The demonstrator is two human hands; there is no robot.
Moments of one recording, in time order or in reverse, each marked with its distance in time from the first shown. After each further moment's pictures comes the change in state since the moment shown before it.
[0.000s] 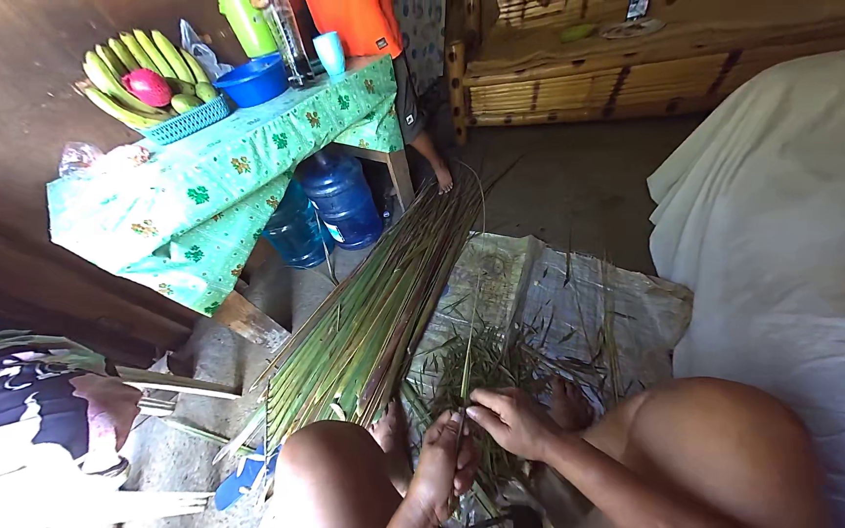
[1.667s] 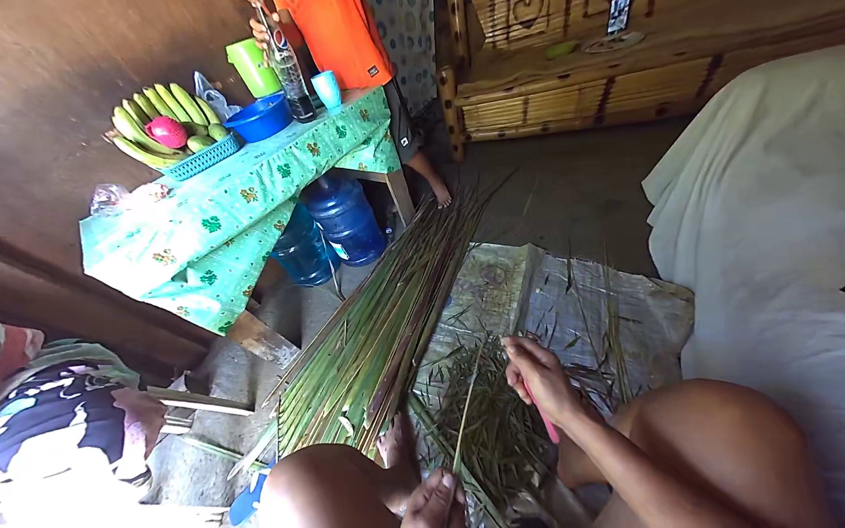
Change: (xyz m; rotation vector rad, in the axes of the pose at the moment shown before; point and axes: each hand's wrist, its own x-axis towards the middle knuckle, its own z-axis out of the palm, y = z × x) left_hand -0.067 -0.015 -0.012 0.201 -0.021 0.052; right_hand 0.014 0.006 -0.045 0.755 0.409 0.542
